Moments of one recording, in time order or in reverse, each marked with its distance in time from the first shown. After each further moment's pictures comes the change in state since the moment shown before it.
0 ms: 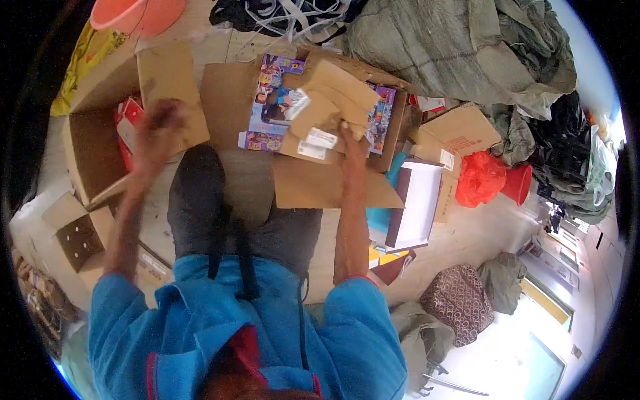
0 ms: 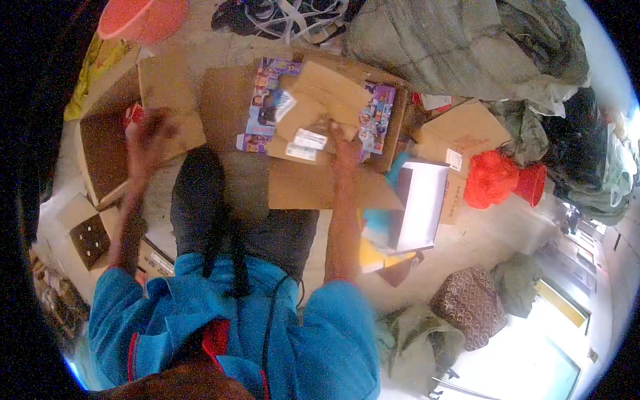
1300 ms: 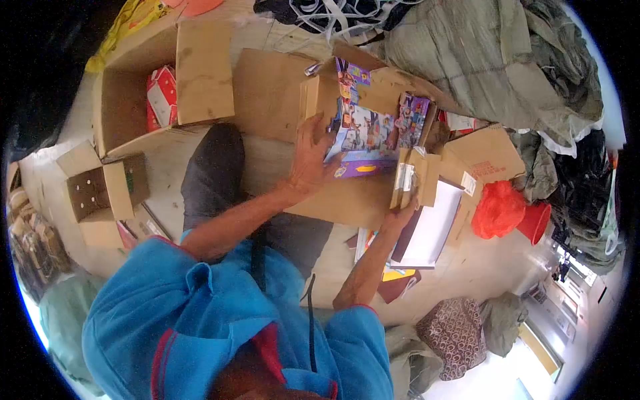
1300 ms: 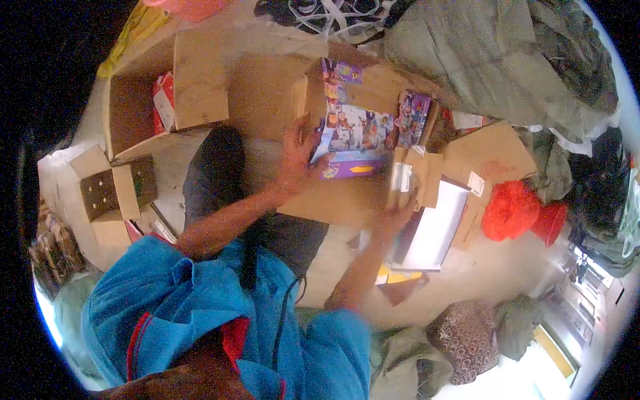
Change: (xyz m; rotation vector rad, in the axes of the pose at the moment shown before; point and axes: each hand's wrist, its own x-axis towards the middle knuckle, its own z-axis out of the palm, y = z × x) left_hand -0.066 -0.013 0.247 0.331 0.099 0.427; right_hand -0.047 0.105 -0.109 0.468 0.249 -0.067
